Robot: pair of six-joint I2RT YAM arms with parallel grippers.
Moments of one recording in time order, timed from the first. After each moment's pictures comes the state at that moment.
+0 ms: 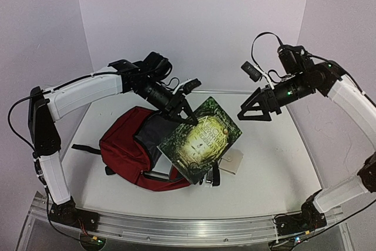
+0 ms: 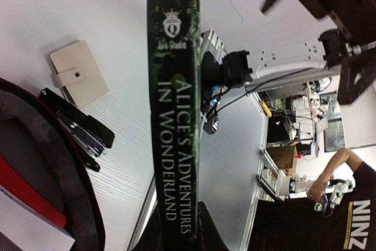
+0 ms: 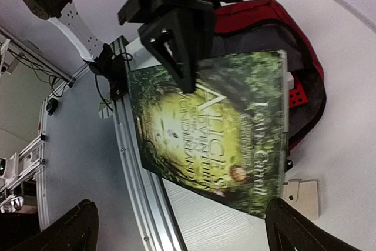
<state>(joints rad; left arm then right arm) -0.82 1.84 1.78 -0.83 0.91 -0.25 0.51 1.38 1.56 -1.09 -0.80 -0.23</state>
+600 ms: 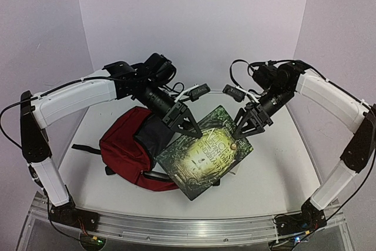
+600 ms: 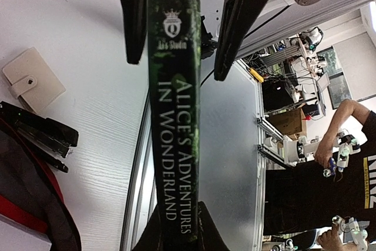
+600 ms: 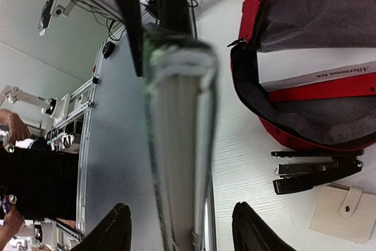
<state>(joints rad) -0.92 1.76 1.75 -0.84 0.92 -0.14 0.54 1.62 1.61 -1.39 -1.01 -0.62</state>
